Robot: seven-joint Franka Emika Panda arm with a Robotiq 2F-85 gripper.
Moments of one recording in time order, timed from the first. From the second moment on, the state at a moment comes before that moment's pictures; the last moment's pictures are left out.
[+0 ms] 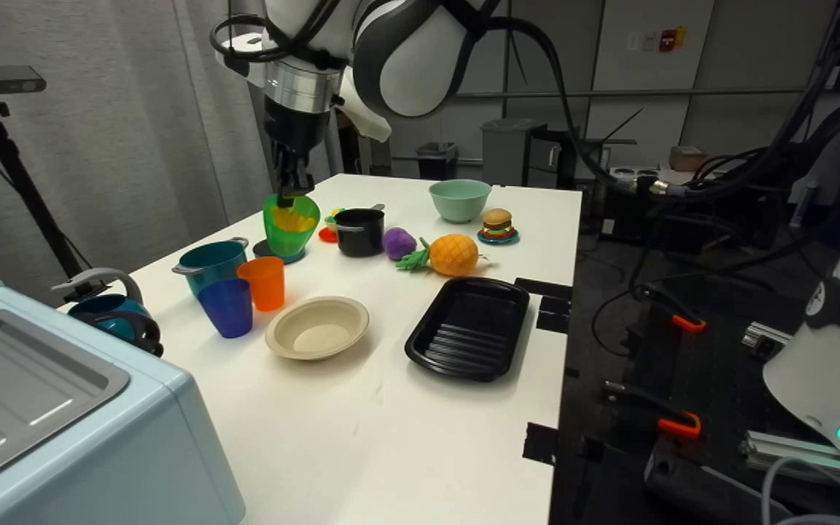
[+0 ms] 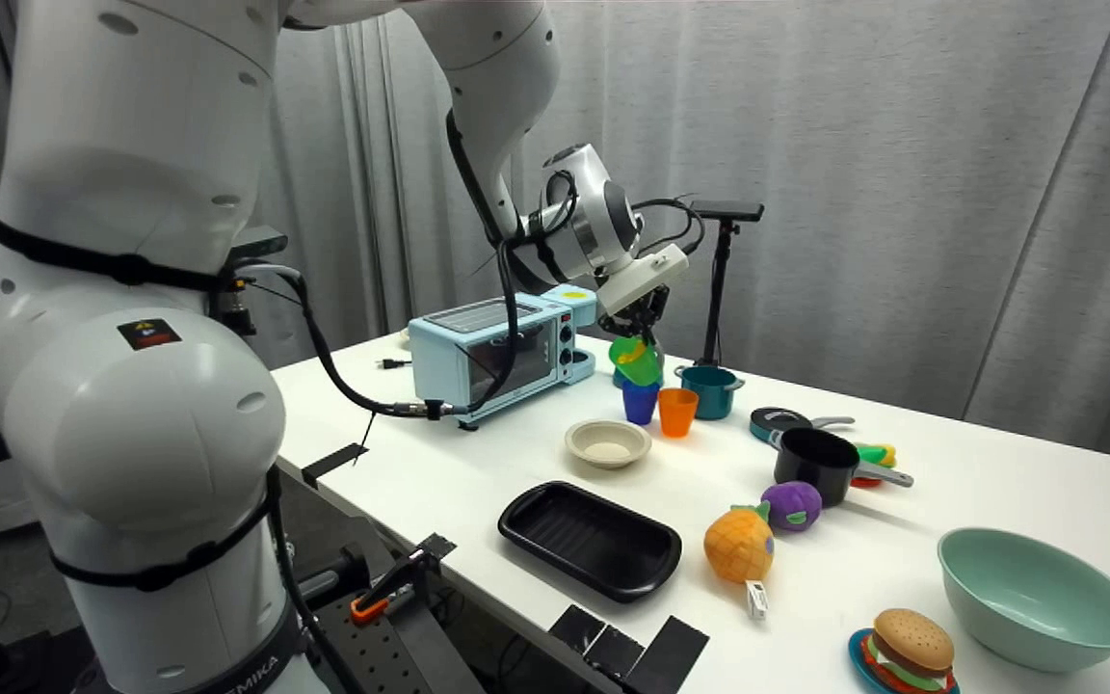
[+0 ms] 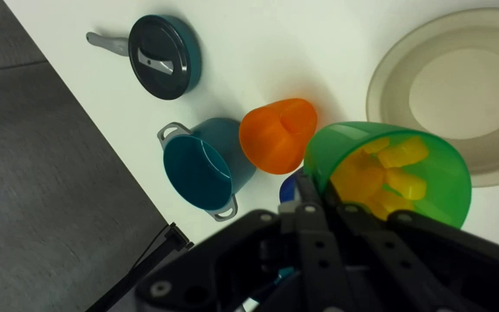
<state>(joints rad) 0.23 0.33 0.01 -2.06 -0.72 2.87 -0.30</state>
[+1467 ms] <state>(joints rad) 0.42 0.35 -0.10 -2.06 -1.45 2.73 0.14</state>
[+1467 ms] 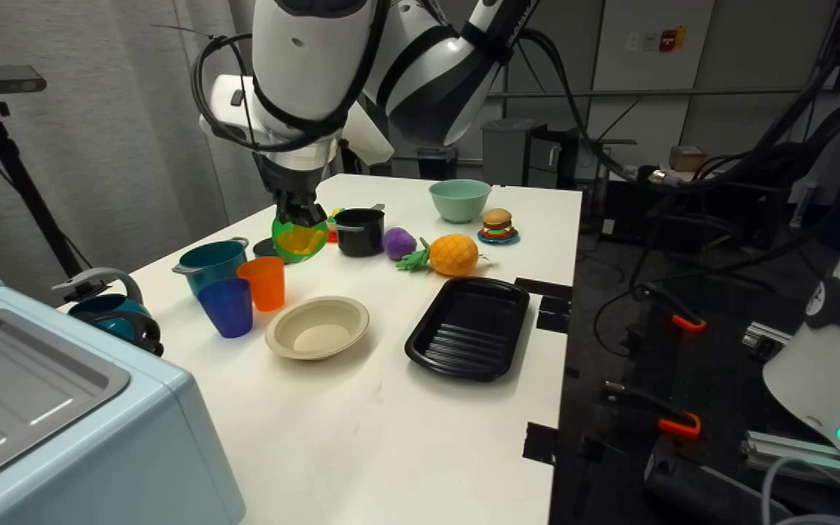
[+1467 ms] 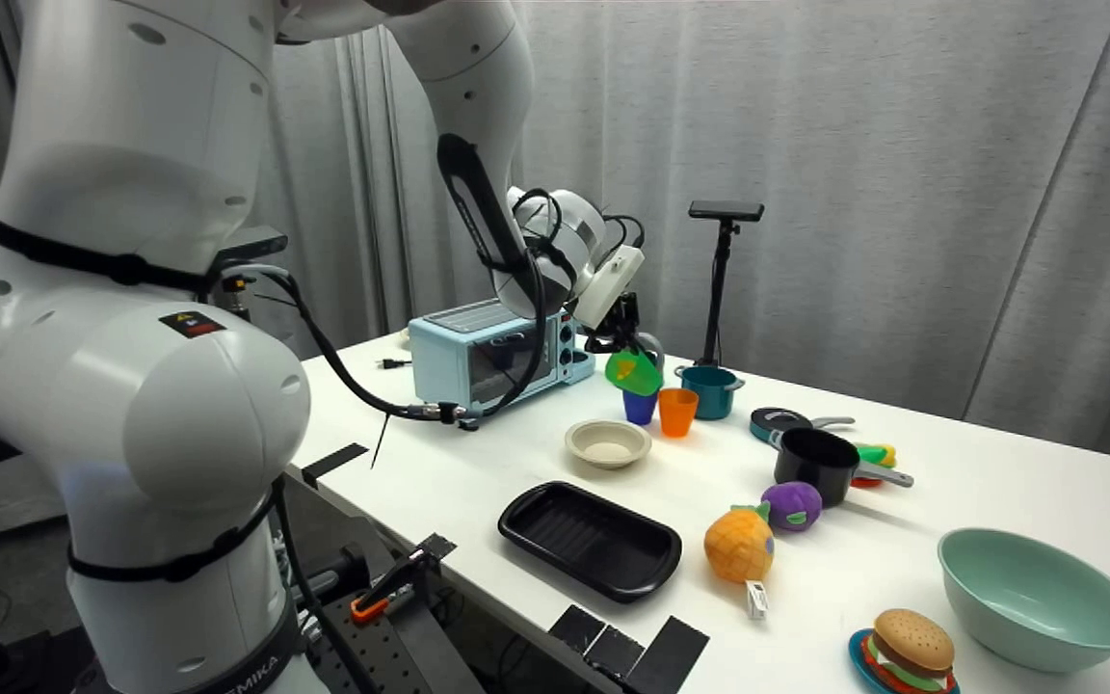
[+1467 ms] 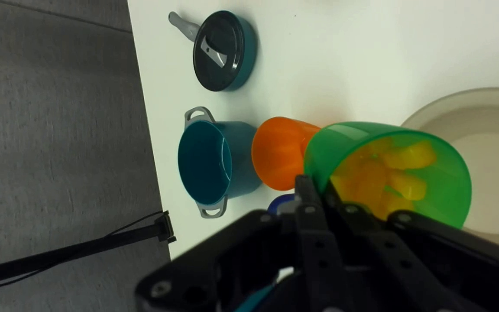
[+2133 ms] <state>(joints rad) 0.44 0.42 0.03 -2.06 -1.66 2.45 0.28</state>
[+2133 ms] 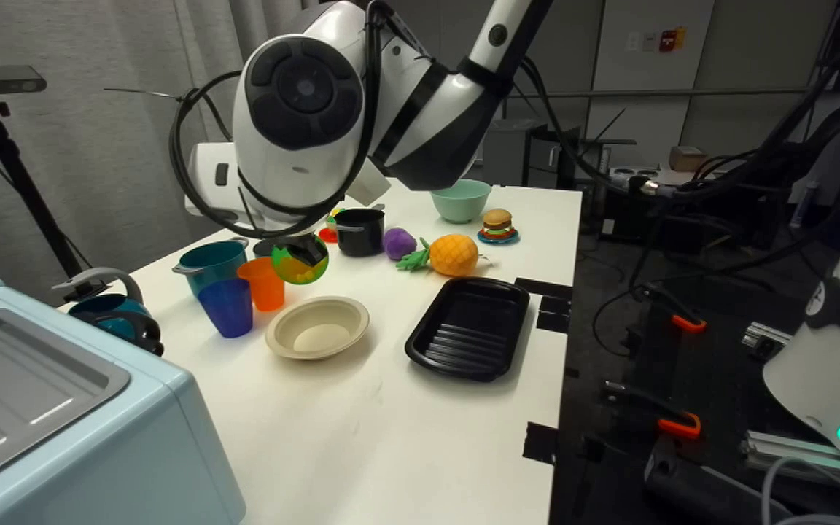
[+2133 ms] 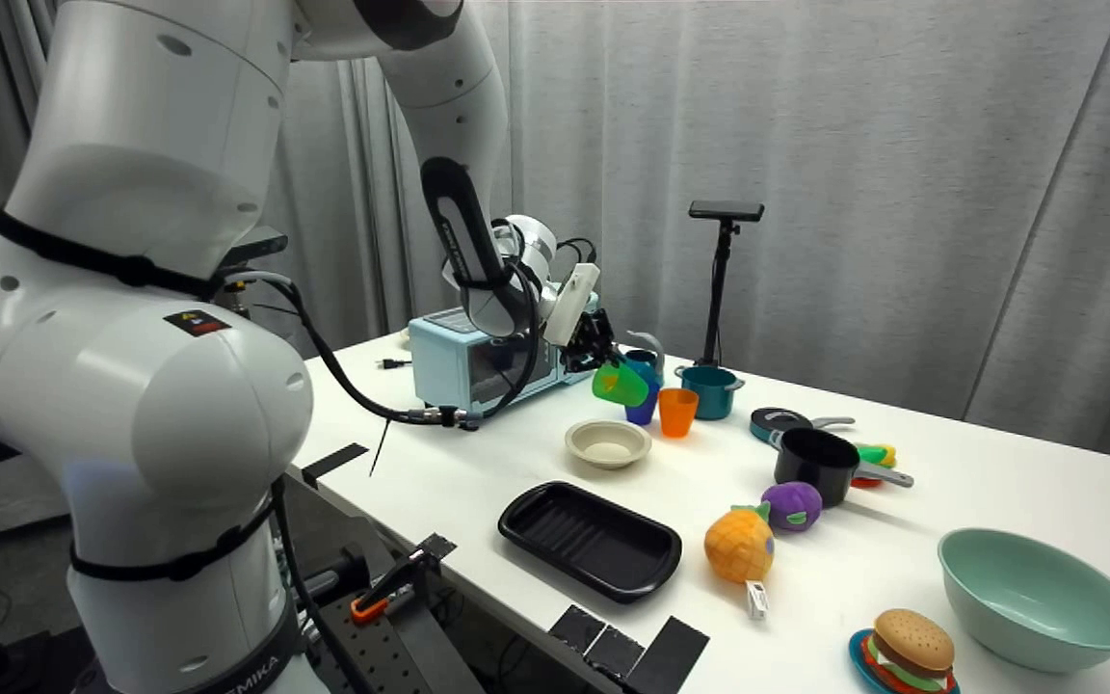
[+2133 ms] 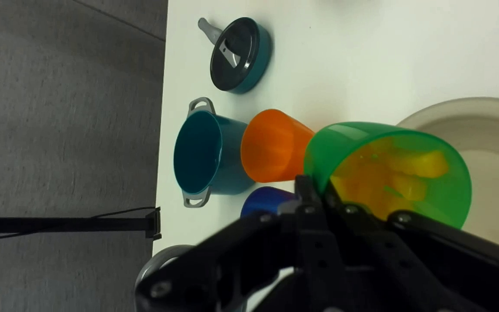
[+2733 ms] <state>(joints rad) 0.39 0.46 0.14 -2.06 -1.72 2.24 0.28</state>
